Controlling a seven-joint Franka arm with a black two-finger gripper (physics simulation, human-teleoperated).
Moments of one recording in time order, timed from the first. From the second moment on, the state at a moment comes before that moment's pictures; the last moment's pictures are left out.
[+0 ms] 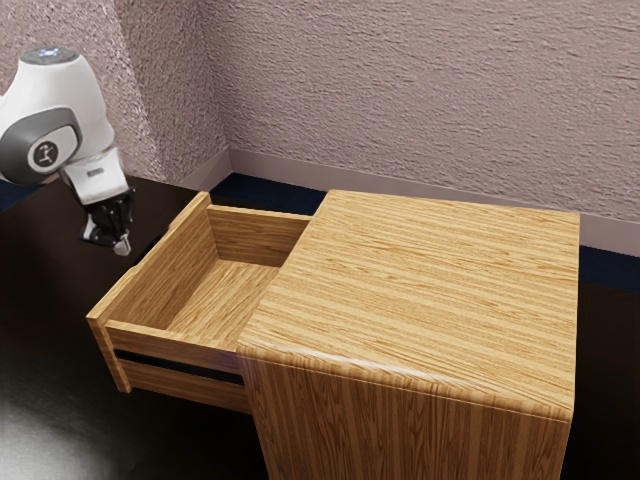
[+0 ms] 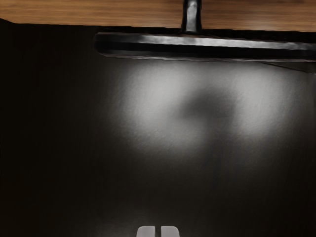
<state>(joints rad) -0.37 -0.32 0.48 -2.23 0.29 2.03 1.34</state>
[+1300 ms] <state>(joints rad) -0.44 -0.33 0.36 -2.25 0.16 2.05 1.55</state>
